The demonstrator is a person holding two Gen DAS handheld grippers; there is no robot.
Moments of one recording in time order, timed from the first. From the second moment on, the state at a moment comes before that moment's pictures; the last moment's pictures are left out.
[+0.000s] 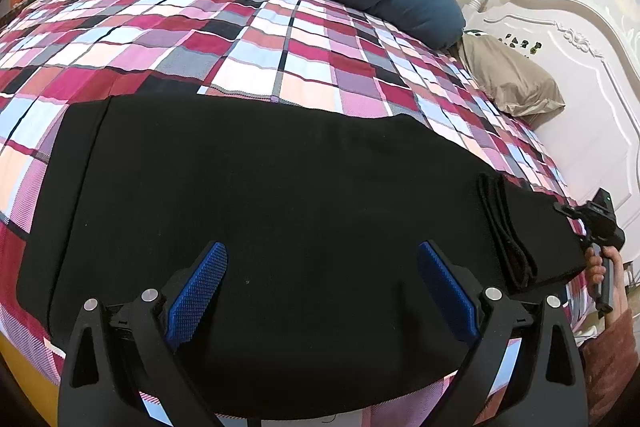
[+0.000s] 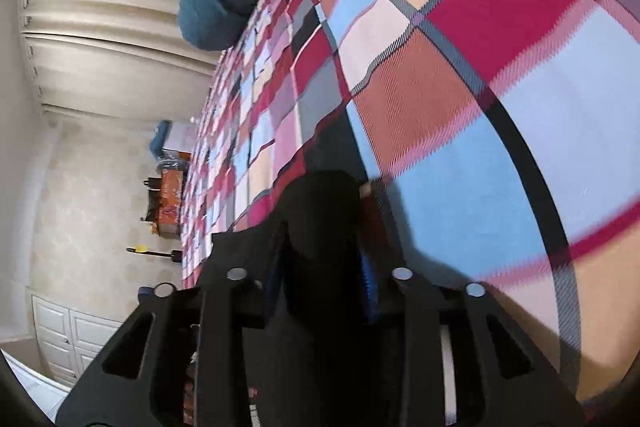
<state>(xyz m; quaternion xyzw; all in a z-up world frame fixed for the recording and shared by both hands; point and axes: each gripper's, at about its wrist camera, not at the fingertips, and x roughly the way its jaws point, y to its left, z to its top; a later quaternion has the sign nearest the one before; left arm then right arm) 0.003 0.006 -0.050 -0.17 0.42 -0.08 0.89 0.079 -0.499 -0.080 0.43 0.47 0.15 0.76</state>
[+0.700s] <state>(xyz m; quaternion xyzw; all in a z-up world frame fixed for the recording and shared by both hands) 0.002 0.005 -0.049 -0.16 0.42 -0.09 0.89 -0.003 -0.490 -0.077 0.37 0.50 0.16 0.77</state>
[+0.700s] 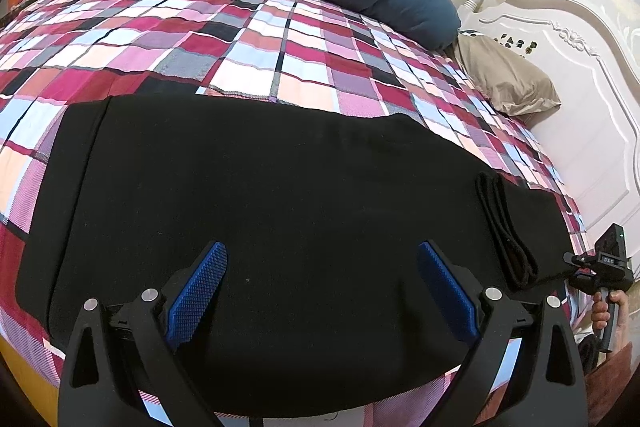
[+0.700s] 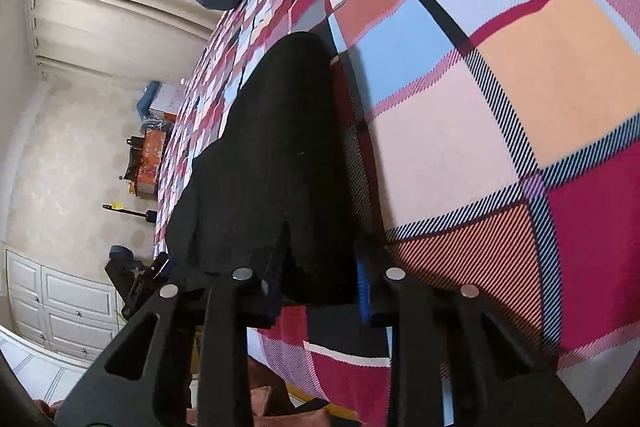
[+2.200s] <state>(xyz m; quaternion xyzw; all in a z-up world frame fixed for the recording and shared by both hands) -0.007 0.179 -0.074 -0.28 0.41 -0.02 0.87 -0.004 -0.213 -0.045 0.10 0.49 0.13 0.86</state>
